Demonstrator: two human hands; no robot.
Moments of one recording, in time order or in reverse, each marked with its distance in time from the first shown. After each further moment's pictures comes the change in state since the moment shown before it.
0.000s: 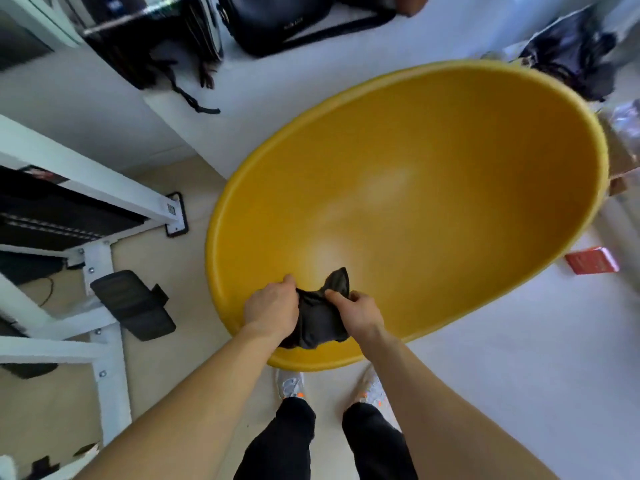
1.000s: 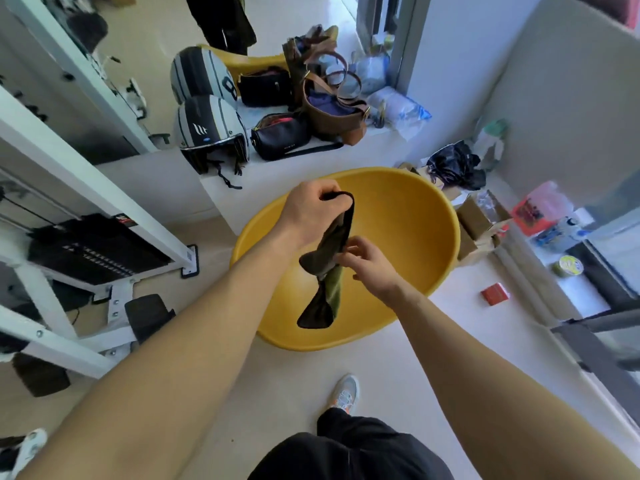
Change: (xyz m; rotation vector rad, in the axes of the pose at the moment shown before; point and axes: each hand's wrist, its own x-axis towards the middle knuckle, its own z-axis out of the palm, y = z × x) left_hand -0.275 0.134 -0.286 -0.890 0.442 0.463; right_hand -0.311 -0.045 -0.153 -0.101 -0.026 -0.684
